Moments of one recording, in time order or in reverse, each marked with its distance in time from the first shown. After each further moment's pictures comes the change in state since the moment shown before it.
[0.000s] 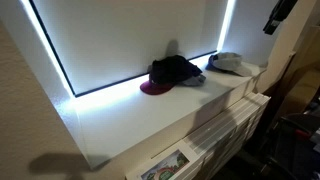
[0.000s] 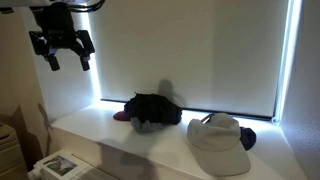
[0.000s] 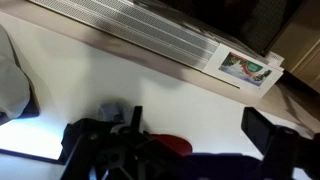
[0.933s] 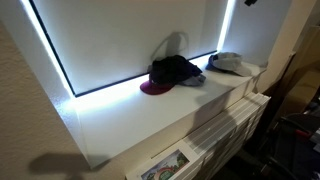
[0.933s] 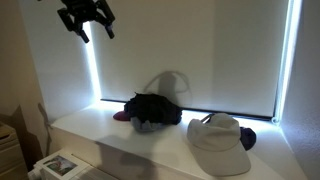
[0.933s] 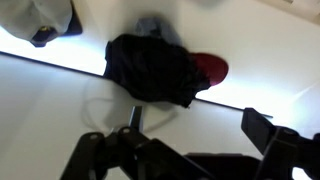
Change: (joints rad) arm -0.002 0.046 -0.001 0.085 0.001 0.347 0.041
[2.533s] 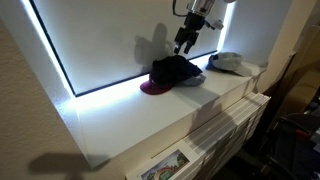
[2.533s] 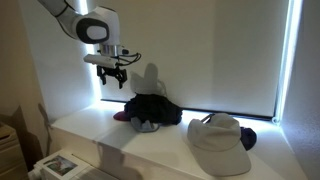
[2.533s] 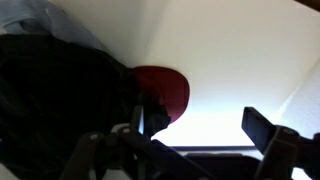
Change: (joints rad) arm 0.110 0.956 0.118 0.562 0.547 -0.023 -0.106
